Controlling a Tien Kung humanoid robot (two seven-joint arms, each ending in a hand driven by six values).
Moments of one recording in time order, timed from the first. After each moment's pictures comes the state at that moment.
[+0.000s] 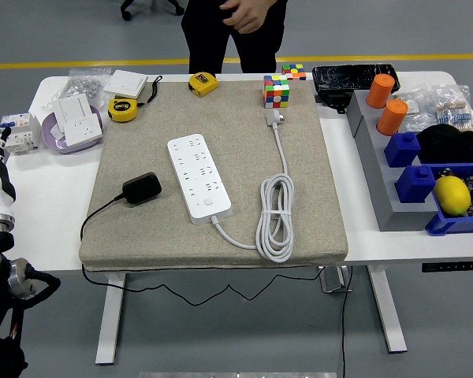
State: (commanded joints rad) left arm -0.06 0.00 -1.67 -1.41 1.23 0.30 -0.21; right arm 0.02 -0.10 1.38 0.18 -1.04 0.03 -0.06
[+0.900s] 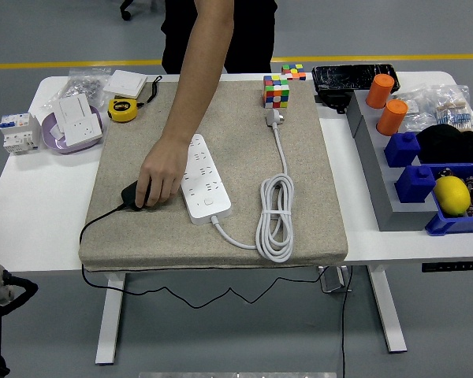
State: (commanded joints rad) left arm -0.03 0.00 -1.76 -1.42 1.34 0.30 -0.19; right arm 0.02 -0.10 1.36 0.18 -1.03 0.03 -0.07
